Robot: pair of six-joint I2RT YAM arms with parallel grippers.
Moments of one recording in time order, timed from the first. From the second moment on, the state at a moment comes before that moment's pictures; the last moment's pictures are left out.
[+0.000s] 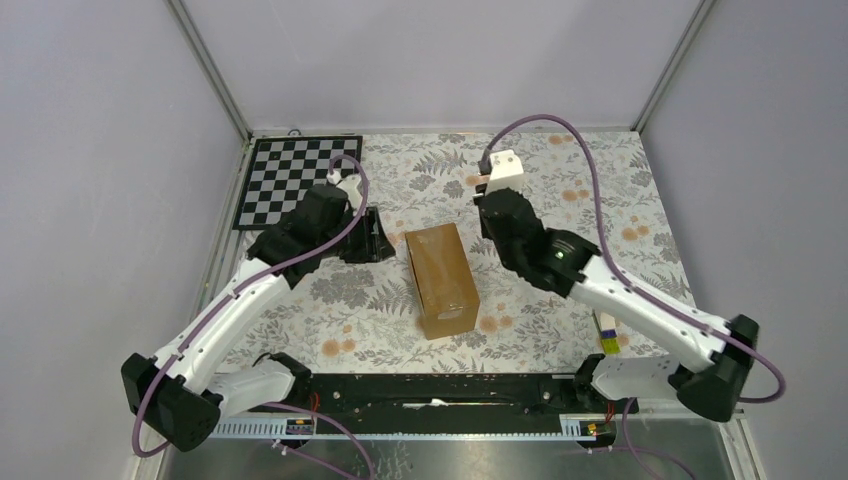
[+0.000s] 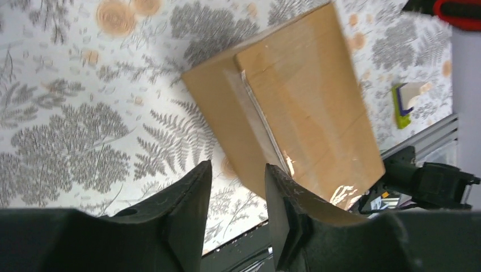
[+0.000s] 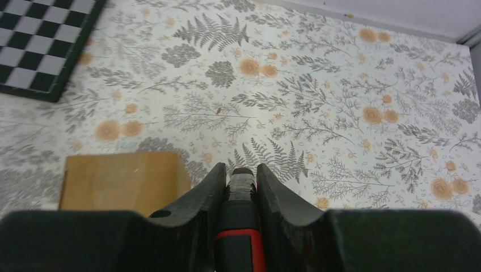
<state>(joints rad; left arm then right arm) -0.53 1.10 1.08 -0.68 0.18 -0.51 0.94 1.19 1.20 -0.47 0.74 0.23</state>
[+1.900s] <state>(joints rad) -0.63 1.05 0.97 -0.40 0.31 -0.81 0.82 1.42 1.17 -0.33 0.14 0.19</state>
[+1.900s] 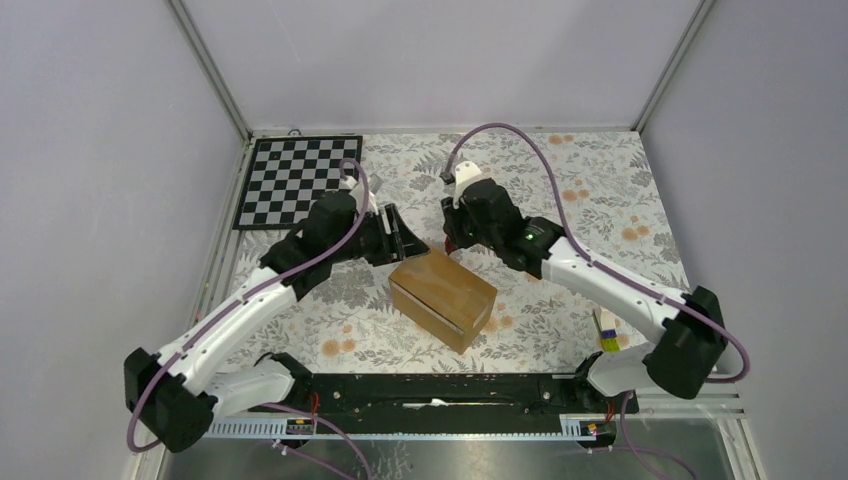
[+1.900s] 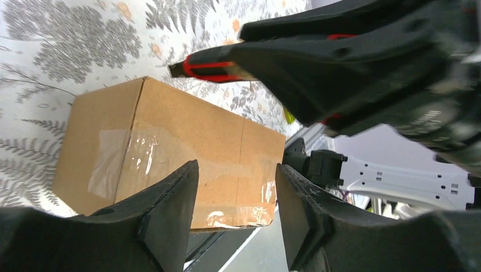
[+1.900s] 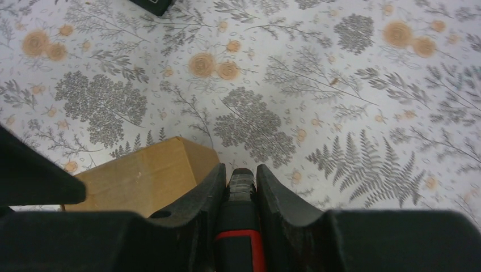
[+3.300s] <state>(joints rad) -0.59 1.29 0.84 -0.03 0.61 -0.91 0.91 1.04 1.17 -0.79 0.29 0.33</state>
